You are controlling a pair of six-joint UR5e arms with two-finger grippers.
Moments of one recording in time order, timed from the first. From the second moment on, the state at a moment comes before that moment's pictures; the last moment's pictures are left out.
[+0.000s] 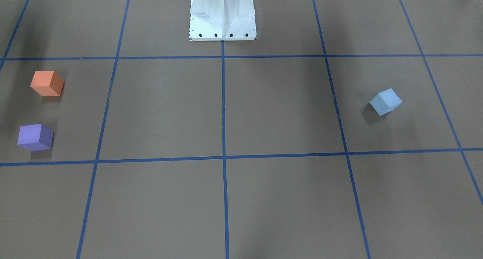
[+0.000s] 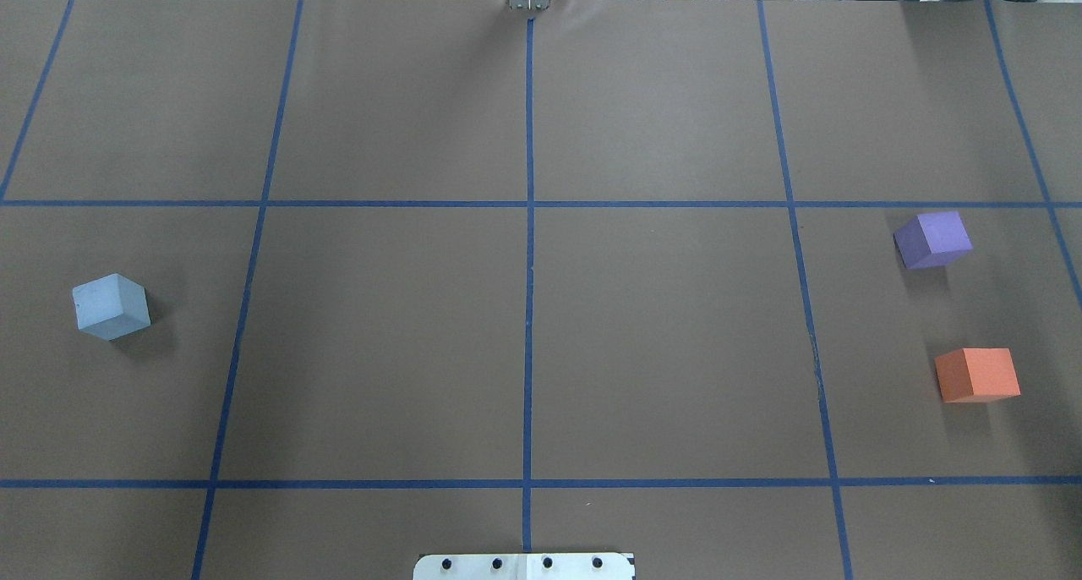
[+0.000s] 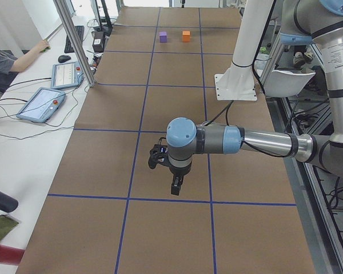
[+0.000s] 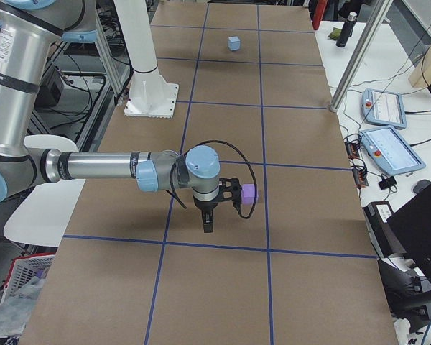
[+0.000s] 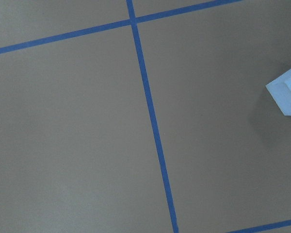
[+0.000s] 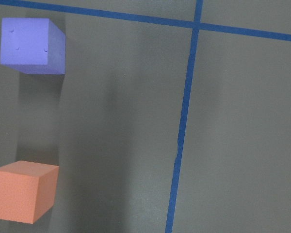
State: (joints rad) left arm -1.60 -1.28 -1.99 -1.43 -2.34 0.24; right arm 1.47 -1.91 1.94 -1.47 2.34 0.05
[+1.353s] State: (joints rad) left arm -1.57 -1.39 -1.94 -1.54 -2.53 -0.01; right arm 1.46 -1.89 1.94 -1.45 2.35 0.05
